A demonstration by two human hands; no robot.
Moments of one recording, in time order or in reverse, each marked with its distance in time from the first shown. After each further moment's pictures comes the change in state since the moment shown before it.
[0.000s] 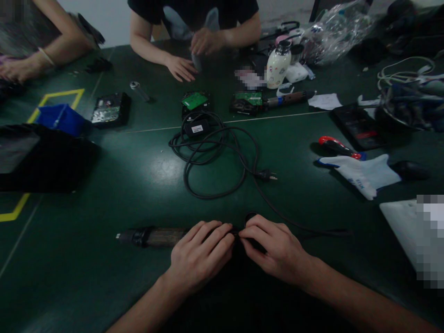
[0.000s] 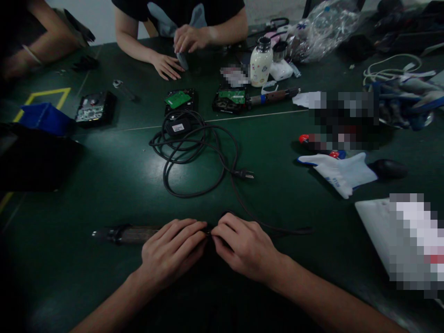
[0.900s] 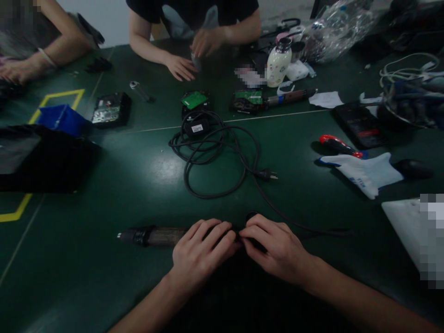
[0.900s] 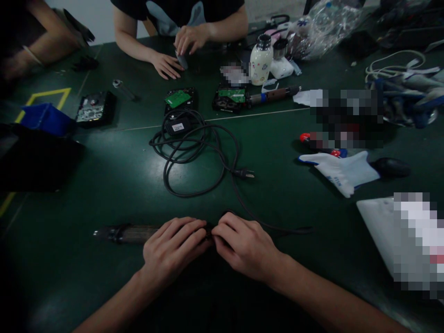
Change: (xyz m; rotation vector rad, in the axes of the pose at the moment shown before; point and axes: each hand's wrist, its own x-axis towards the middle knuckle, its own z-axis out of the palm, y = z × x) left_hand 0.007 0.003 -0.001 -0.012 0.005 -0.045; right_hand -0.001 0.000 0.002 0.011 -0.015 0.014
